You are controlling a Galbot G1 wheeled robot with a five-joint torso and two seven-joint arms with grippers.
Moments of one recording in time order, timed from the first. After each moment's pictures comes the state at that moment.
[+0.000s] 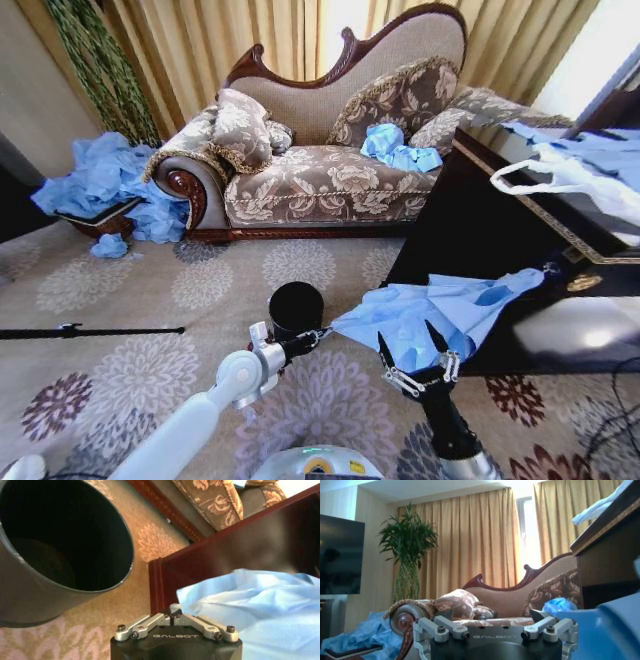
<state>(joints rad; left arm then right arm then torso) 1.09 -0.93 -0.01 -1.98 -1.50 0.38 -0.27 -2.00 1.46 0.54 2.38 0.18 0.51 -0.28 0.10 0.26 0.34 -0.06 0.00</state>
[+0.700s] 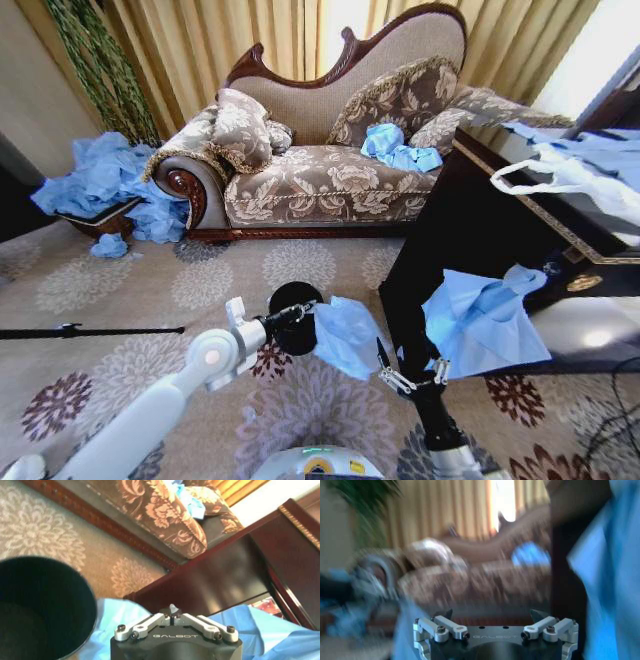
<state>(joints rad) 0.99 -0.78 -0.11 -2.15 -1.66 0.38 -0.31 -1.95 1.47 0.49 2.22 0.14 0.28 -0.07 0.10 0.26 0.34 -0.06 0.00</state>
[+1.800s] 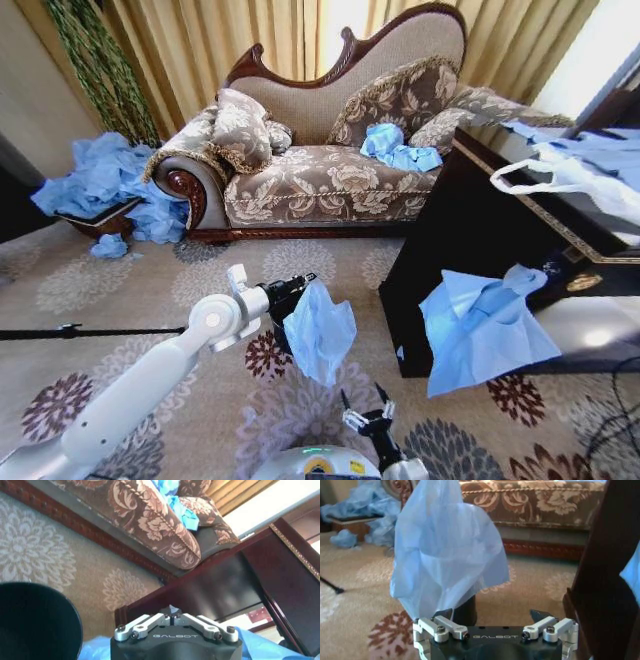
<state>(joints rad) 0.81 -0.79 -0.07 -2.10 -1.77 0.38 -0.36 -1.82 1.29 0.37 1.96 0.04 0.16 -0.05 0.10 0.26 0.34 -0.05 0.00</state>
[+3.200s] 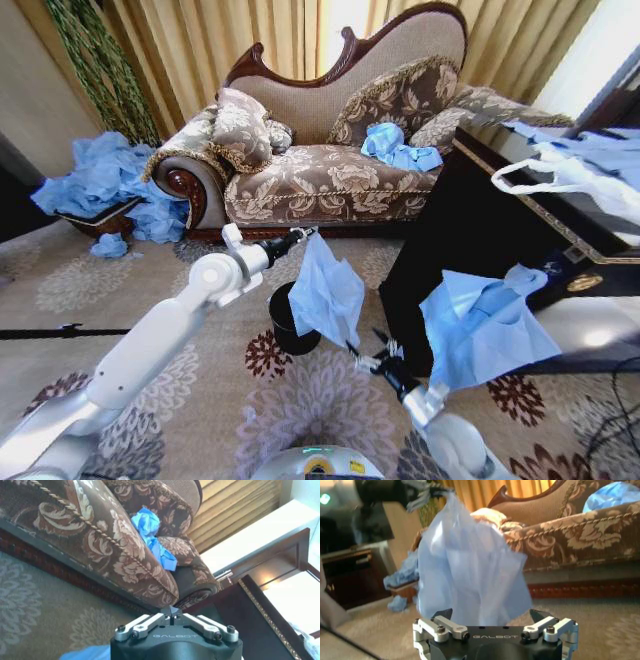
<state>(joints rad) 0.53 -0.84 -0.05 -2.00 -1.92 0.31 -0.40 -1.44 1.00 0.29 1.98 0.59 0.10 -0.18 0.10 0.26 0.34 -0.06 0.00</state>
